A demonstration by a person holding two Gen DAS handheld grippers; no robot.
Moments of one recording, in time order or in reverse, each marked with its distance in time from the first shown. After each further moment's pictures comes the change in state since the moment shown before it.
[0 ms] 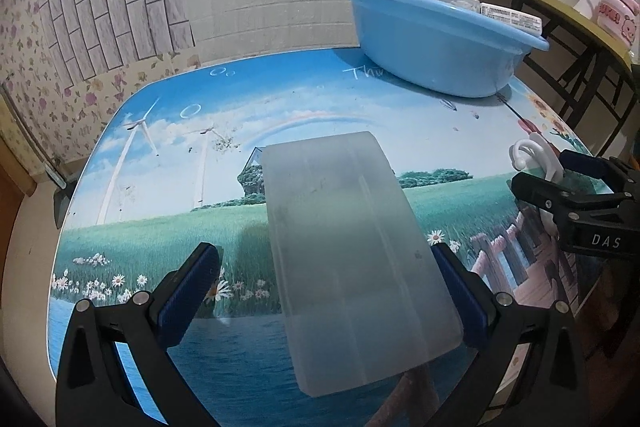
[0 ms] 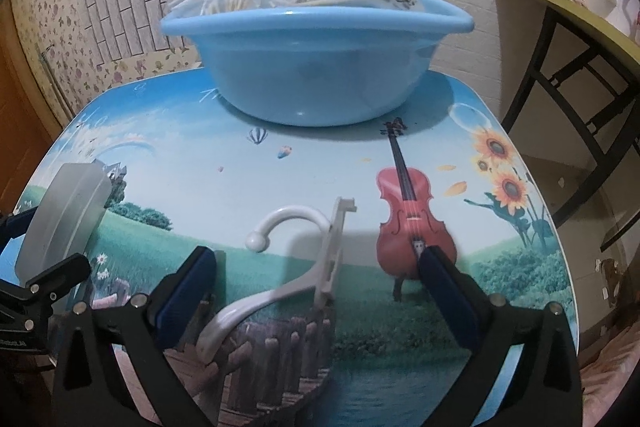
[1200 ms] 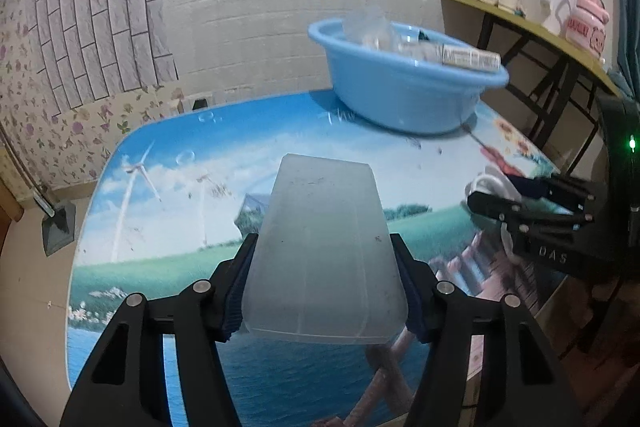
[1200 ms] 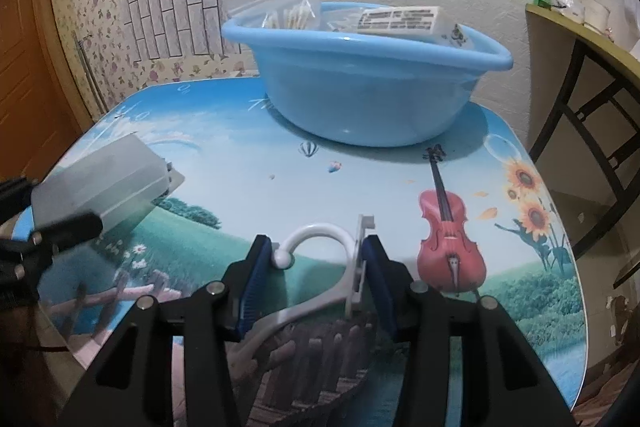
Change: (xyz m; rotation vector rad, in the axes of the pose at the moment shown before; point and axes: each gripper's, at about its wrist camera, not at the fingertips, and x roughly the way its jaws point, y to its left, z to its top) left arm -0.034 -0.003 0.017 0.039 -0.099 -0.072; right arm -0.013 0.011 -0.001 -0.069 -0.062 0.110
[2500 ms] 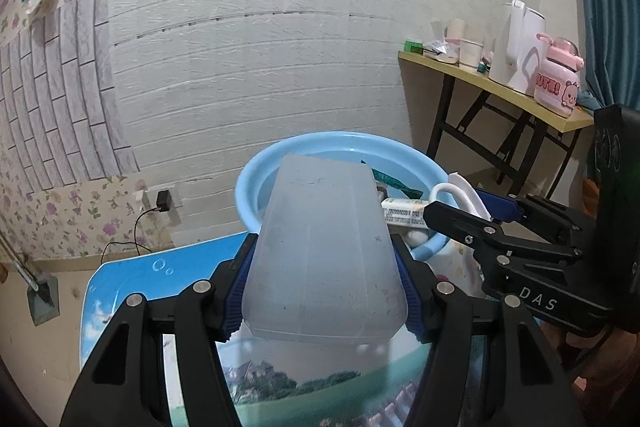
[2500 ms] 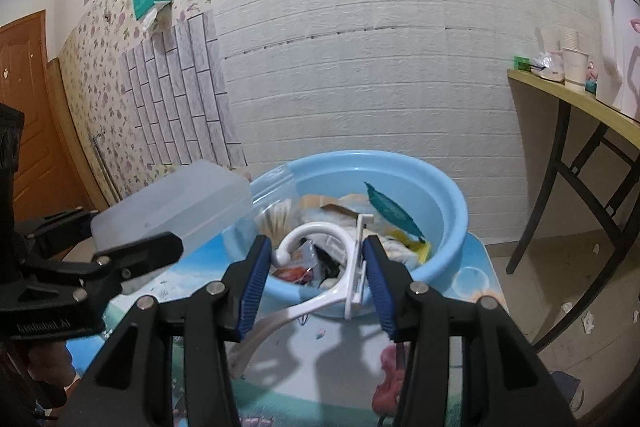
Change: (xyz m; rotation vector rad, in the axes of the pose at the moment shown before) left arm -0.006 -0.061 0.130 0.090 -0.179 -0.093; right arm -0.062 -0.040 0.094 0.091 -0.312 0.049
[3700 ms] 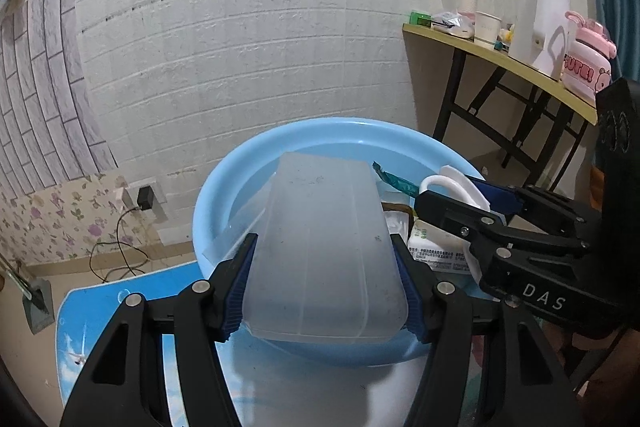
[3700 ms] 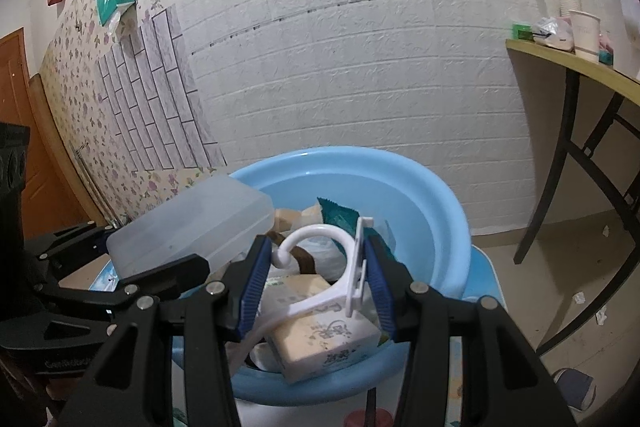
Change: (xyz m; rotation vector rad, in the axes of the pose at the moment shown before) left arm 0.090 -0.002 0.025 0.011 0.091 -0.015; right arm 0.073 -0.048 0.018 0.064 0.057 0.004
